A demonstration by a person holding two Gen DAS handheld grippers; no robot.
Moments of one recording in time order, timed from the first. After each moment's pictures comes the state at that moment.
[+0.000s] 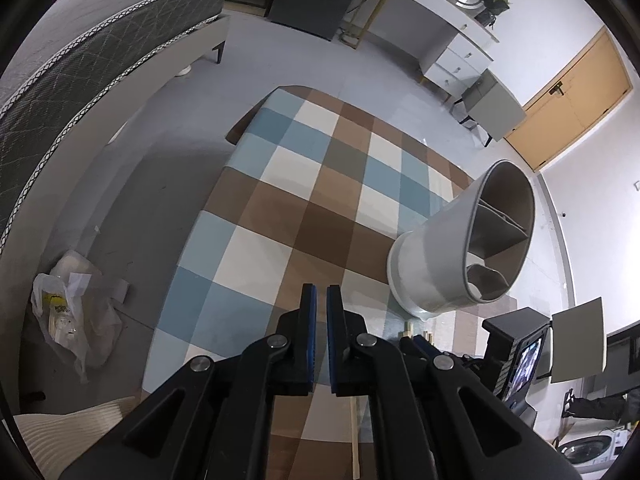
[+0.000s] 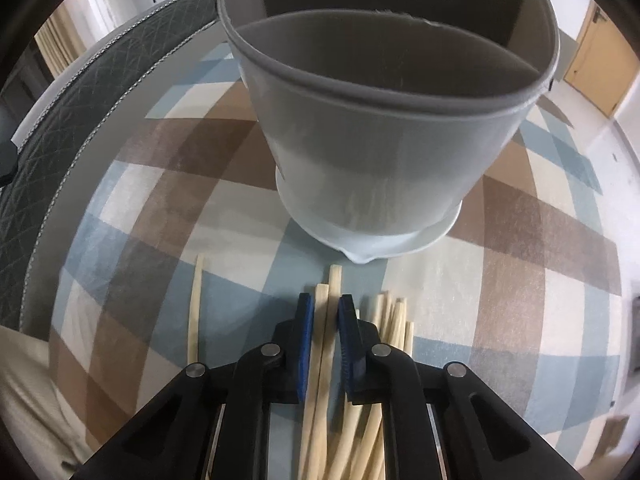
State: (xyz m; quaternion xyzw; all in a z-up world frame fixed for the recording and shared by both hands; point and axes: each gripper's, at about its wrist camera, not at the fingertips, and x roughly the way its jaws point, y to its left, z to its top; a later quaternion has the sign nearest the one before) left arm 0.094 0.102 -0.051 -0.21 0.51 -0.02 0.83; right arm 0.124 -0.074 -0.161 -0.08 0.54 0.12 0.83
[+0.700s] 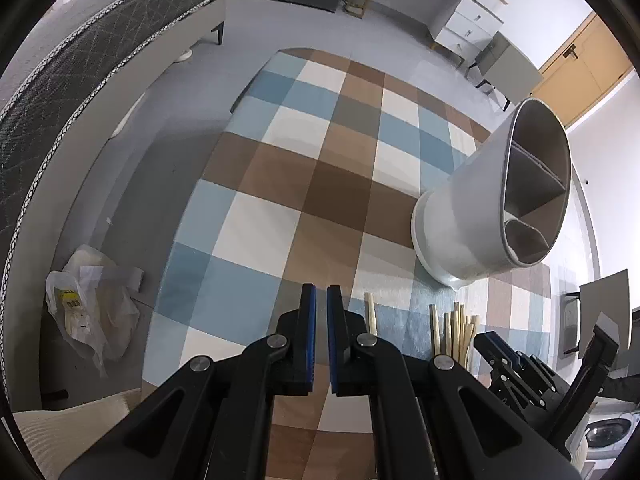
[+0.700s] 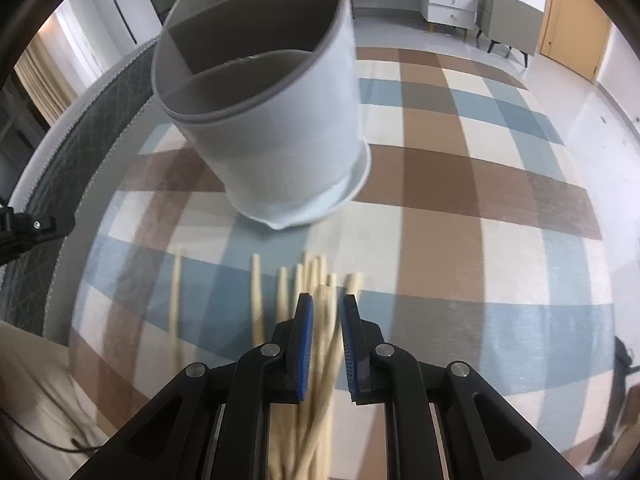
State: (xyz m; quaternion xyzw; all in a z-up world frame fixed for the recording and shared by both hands) left arm 0.098 0.082 -0.078 -0.16 0.56 -0.01 0.81; right arm 0.100 -0.135 -0.147 0.00 0.53 0.11 0.84
